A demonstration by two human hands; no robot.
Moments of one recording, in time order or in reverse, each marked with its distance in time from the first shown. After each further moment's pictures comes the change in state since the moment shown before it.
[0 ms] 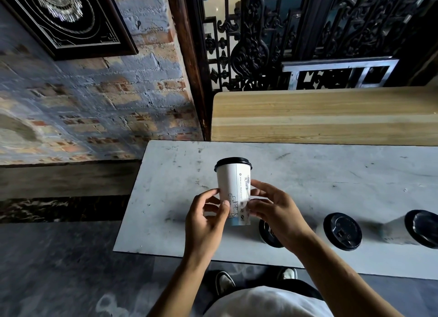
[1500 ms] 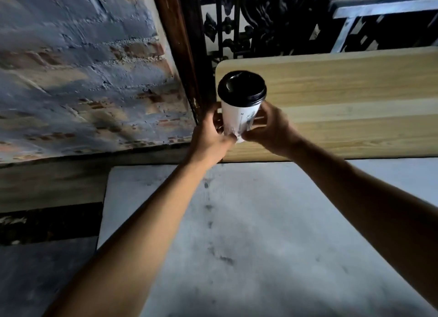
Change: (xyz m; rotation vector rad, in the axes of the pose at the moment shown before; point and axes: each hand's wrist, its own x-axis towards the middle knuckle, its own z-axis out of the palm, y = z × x) left_hand 0.434 -0.126 0.082 0.124 -0.352 -0.110; right_hand 0.436 -0.010 0.006 -0.816 0.112 -0.220
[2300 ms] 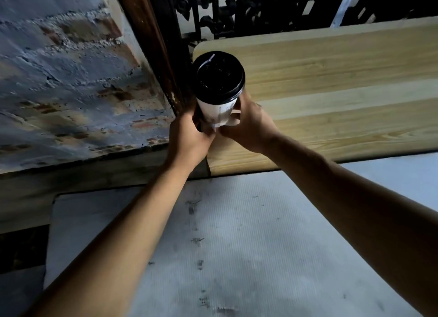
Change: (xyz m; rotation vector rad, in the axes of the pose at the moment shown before) left_hand 0.067 -0.071 0.016 0.159 0.065 0.147; right_hand 0.052 0.035 0.040 -0.101 0.032 0.038
